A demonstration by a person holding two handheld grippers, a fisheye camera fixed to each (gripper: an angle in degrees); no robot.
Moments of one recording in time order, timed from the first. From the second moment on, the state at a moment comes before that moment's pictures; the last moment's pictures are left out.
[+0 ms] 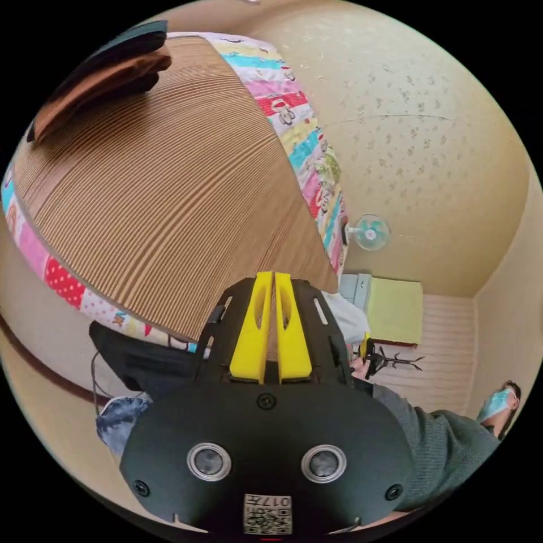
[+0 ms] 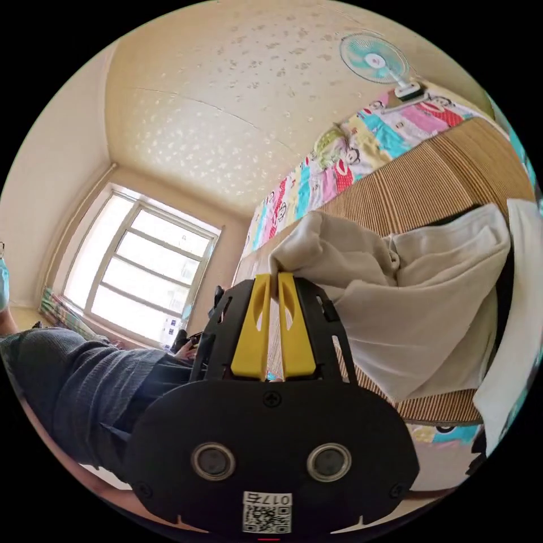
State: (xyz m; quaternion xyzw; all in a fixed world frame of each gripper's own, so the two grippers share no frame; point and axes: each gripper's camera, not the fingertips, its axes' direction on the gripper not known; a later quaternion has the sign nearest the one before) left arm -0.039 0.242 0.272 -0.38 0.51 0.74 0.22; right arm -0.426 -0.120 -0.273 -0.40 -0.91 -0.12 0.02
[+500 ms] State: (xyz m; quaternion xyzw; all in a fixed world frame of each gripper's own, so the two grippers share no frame) left arm -0.262 0.248 0.140 -0.40 0.39 0.81 -0.20; right arm -0.173 -0.221 -0.401 -0.15 -0.95 -0.10 -0.24
